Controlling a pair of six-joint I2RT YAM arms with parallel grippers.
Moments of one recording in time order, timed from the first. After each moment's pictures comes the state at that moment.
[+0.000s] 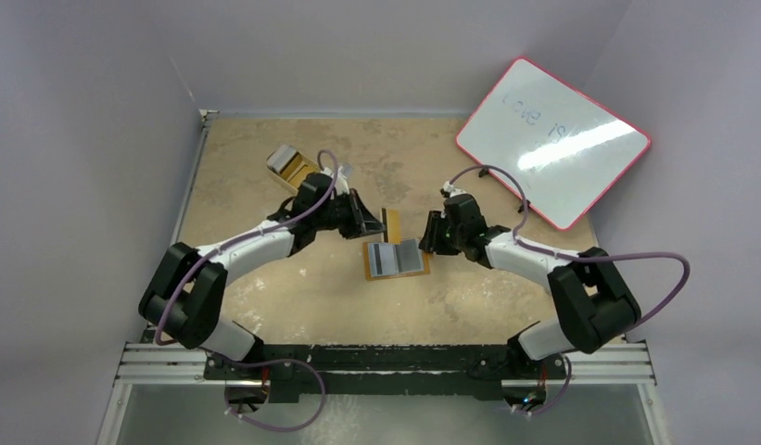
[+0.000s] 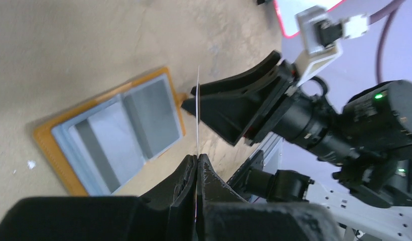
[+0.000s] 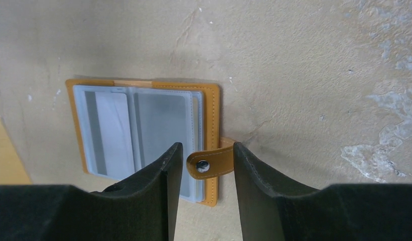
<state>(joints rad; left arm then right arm) -0.52 1.50 0.86 0.10 0.48 -0.92 0.50 1.45 0.69 -0.07 -0.04 0.55</state>
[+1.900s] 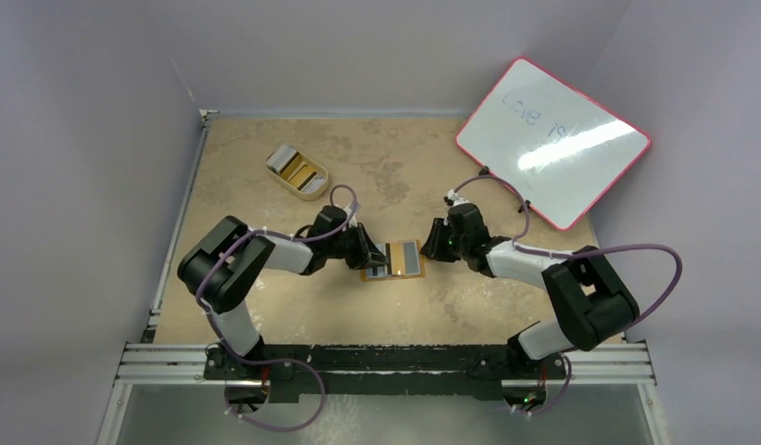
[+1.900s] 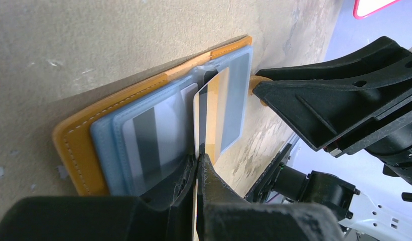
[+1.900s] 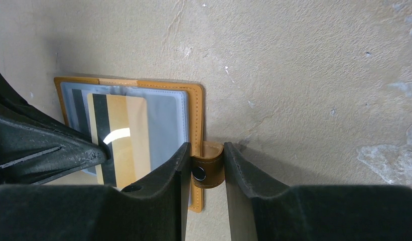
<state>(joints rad) -0.59 1.76 0.64 0.43 0.47 -1.03 0.50 1.48 0.58 0.09 -0.09 0.59</state>
